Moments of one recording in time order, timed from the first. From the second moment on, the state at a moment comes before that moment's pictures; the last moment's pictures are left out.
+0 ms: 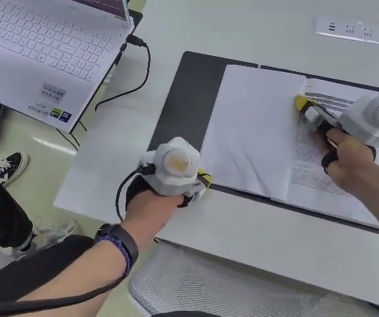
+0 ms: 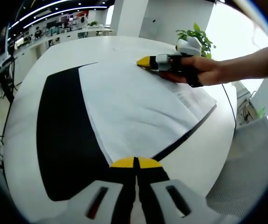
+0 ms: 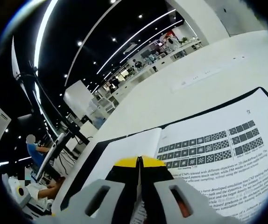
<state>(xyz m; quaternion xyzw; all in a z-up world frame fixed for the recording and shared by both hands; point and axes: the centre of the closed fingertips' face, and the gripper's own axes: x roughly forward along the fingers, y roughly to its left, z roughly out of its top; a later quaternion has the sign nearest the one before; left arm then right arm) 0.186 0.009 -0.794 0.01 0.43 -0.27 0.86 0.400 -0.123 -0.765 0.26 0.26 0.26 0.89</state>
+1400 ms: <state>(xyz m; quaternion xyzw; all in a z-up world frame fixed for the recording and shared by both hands) 0.186 0.011 -0.794 -0.01 0.43 -0.26 0.86 0.418 -0.116 -0.760 0.24 0.25 0.24 0.91</state>
